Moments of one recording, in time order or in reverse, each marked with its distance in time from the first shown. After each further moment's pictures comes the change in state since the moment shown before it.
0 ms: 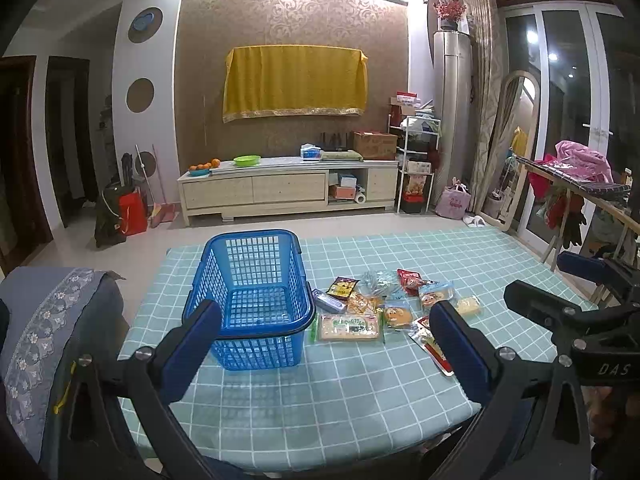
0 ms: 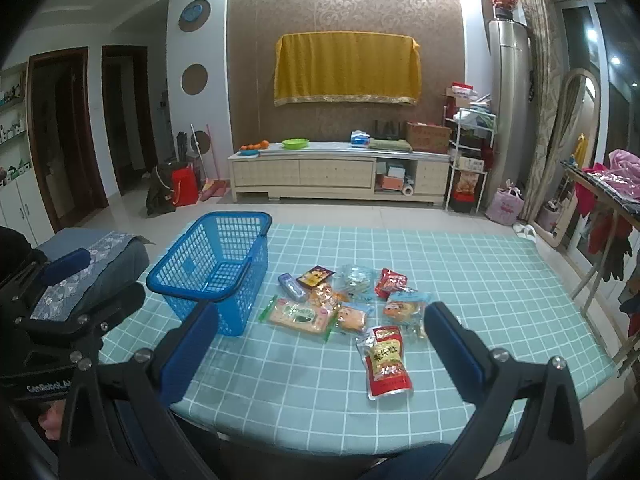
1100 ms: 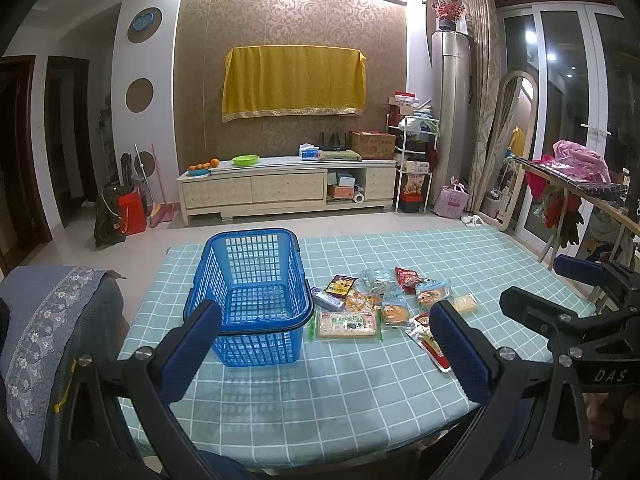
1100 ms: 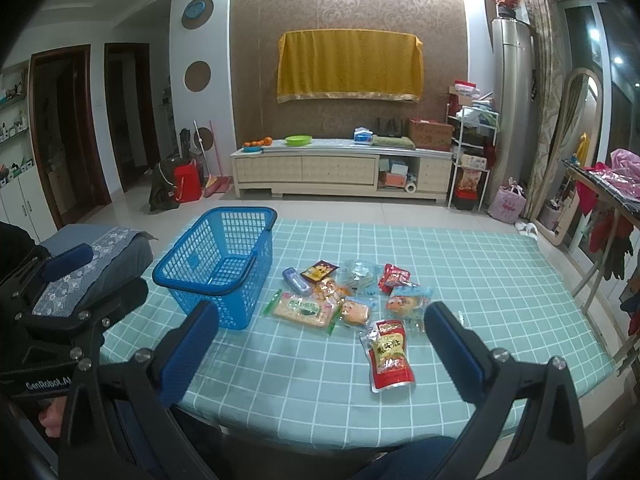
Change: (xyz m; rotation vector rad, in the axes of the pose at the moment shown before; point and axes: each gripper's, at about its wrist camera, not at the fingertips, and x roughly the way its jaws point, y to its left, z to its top) left arm -0.005 -0.003 -0.003 0.000 0.003 -0.008; right arm -0.008 0.005 -0.004 -0.008 0.015 0.005
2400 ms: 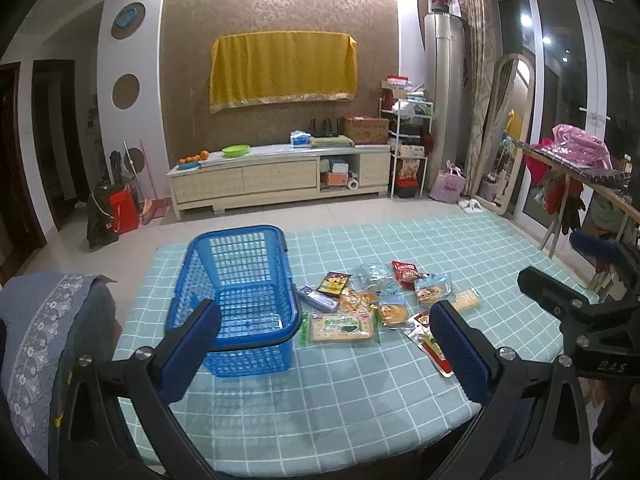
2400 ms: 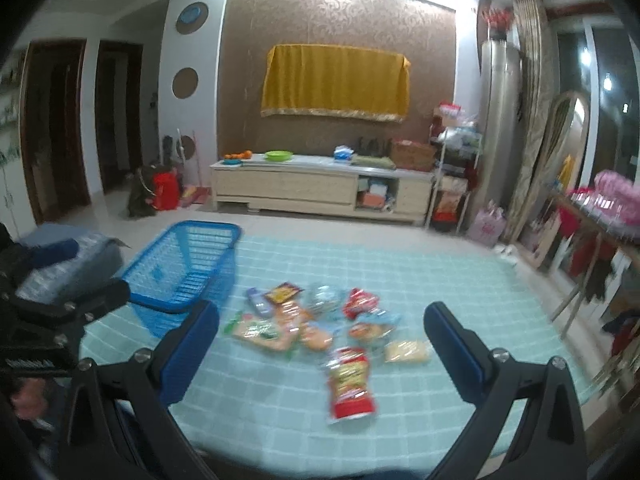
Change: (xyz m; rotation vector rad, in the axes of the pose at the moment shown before) left arm 0.043 -0.014 0.017 0.037 0.065 -0.019; right arm 0.024 -0.027 0.010 -0.078 -0.078 -0.114
